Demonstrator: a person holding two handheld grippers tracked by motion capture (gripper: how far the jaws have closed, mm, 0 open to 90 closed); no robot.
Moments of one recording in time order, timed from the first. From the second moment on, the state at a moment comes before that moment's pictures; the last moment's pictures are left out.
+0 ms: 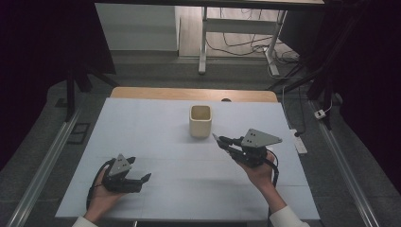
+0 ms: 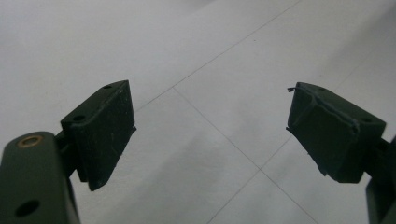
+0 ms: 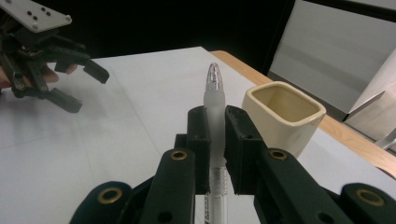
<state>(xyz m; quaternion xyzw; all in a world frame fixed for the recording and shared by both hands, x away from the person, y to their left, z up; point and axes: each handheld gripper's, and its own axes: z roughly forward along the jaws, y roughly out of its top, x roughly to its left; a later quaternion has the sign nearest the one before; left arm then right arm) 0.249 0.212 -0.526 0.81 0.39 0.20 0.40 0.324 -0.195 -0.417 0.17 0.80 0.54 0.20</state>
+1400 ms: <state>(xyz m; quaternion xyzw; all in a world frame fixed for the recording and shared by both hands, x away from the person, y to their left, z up) 0.250 0.212 -0.525 0.81 0.39 0.20 0.40 0.362 -0.195 -0.386 0.22 0.73 0.61 0.22</state>
